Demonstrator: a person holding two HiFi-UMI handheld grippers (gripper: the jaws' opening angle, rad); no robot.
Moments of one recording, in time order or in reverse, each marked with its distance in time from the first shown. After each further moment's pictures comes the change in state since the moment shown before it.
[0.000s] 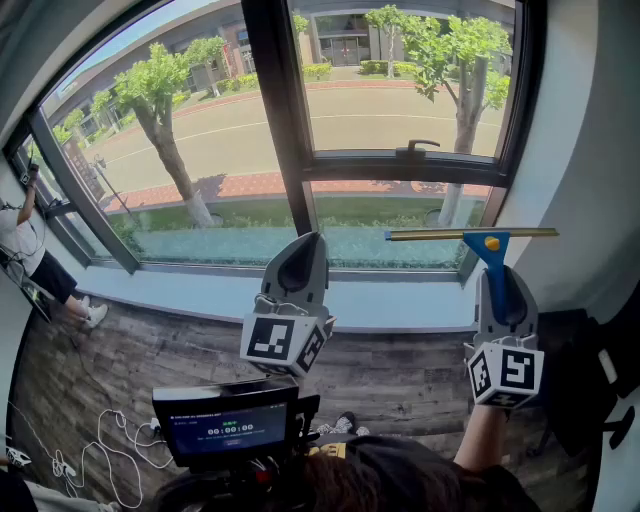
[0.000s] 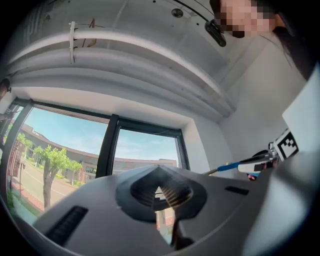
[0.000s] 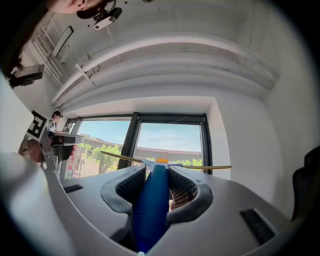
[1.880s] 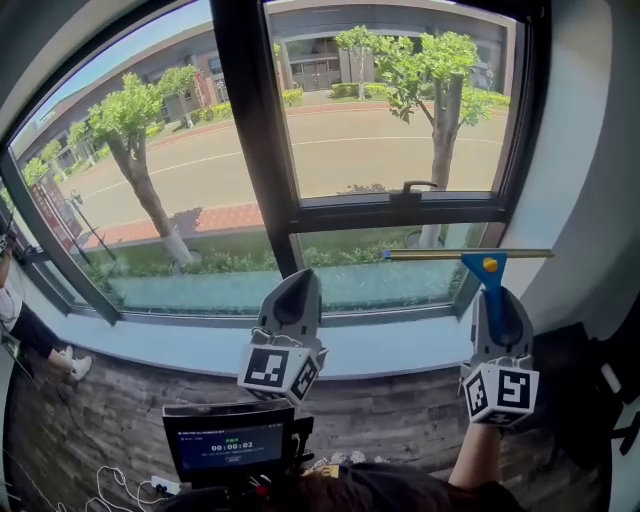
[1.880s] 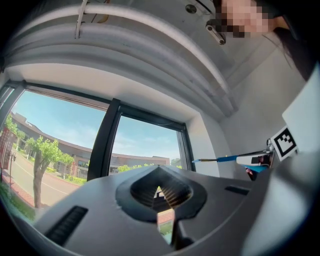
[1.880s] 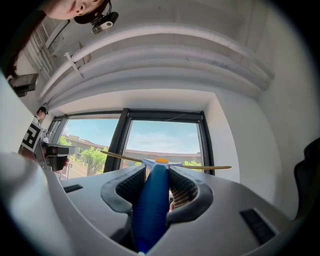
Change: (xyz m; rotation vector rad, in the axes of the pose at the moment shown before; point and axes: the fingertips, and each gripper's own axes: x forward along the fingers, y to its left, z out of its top) left arm 0.112 0.089 -0.059 -0.049 0.035 -0.081; right arm 0.125 0.012 -0.010 0.024 -0.029 -0.119
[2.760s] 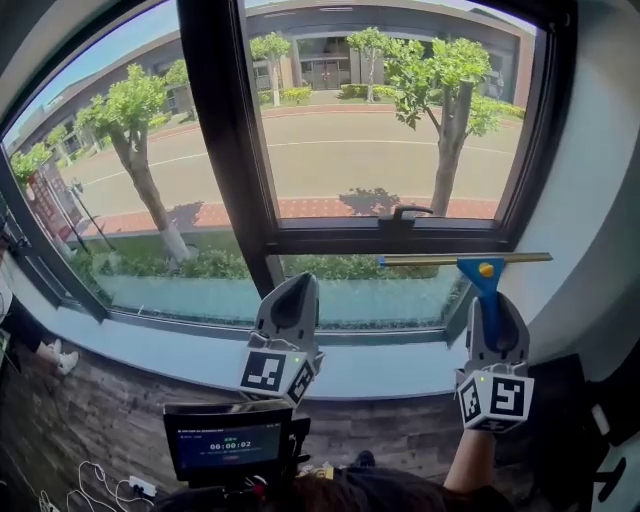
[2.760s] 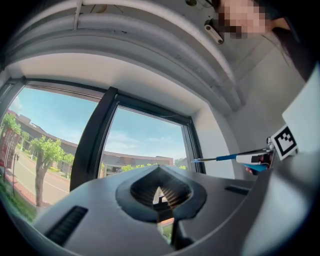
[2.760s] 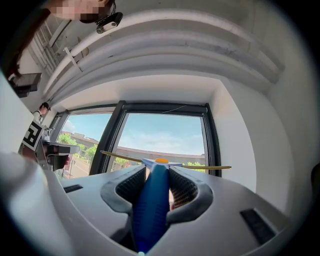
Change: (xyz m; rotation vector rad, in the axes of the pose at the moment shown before) left arm 0.122 -0.006 -0.039 -0.002 0.001 0.042; right arm 0.117 -0.062 -0.028 -0.039 -0.003 0.050
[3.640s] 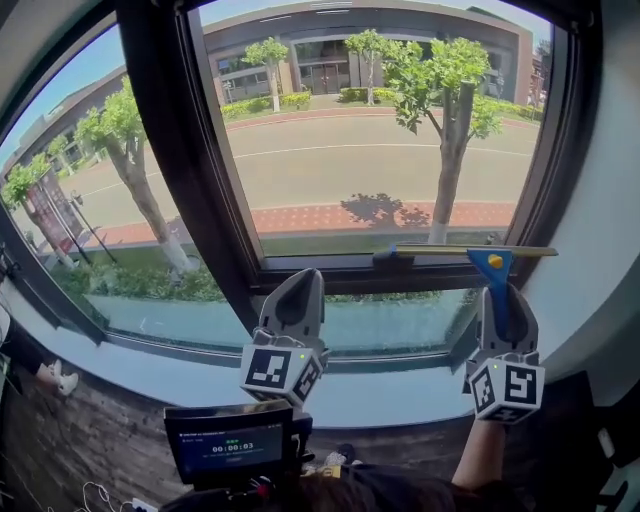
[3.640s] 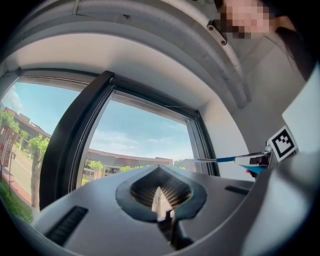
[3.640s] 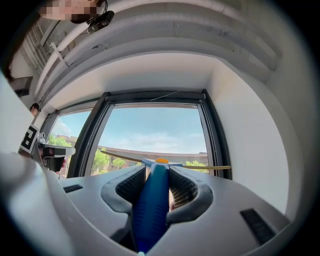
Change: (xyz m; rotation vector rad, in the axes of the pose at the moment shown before) left arm 0.144 0.024 -0.019 -0.004 -0.017 -0.007; right arm 0.140 -0.059 -0.024 0.050 -0.006 -0.031
